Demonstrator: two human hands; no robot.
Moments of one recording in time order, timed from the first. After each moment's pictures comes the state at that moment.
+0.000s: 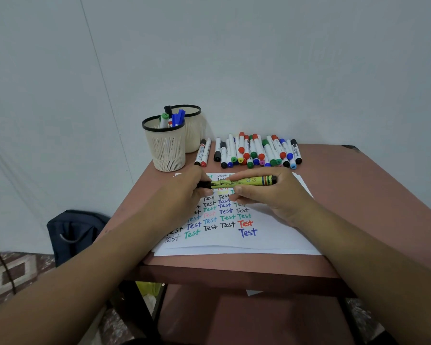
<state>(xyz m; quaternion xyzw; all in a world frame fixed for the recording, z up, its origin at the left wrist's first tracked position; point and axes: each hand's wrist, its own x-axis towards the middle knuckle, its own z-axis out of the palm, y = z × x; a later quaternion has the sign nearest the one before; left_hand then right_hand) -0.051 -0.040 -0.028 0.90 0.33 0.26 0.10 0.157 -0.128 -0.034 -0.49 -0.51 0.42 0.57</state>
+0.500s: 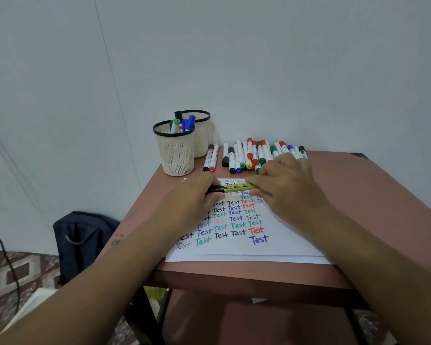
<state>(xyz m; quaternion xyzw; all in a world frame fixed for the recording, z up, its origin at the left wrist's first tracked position) -0.048 -0.024 -0.041 0.89 0.36 0.25 0.12 0.181 -0.108 -0.046 -0.55 -0.72 -0.32 0.27</state>
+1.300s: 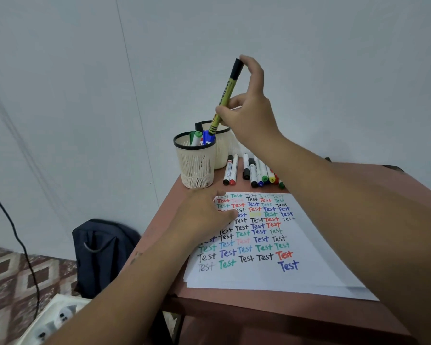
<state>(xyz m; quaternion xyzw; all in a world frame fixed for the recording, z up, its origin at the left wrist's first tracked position) -0.048 0.008 -0.050 0.80 0.50 0.22 0.23 0.104 0.029 0.071 -0.52 -0.62 0.03 0.59</state>
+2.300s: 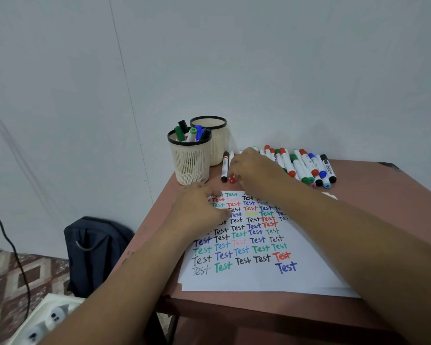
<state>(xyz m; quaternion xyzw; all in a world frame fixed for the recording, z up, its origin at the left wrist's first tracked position) -0.046 0.017 -0.055 0.81 0.49 0.22 0.23 0.163 0.041 -0.039 -0.59 -0.77 -0.22 0.03</state>
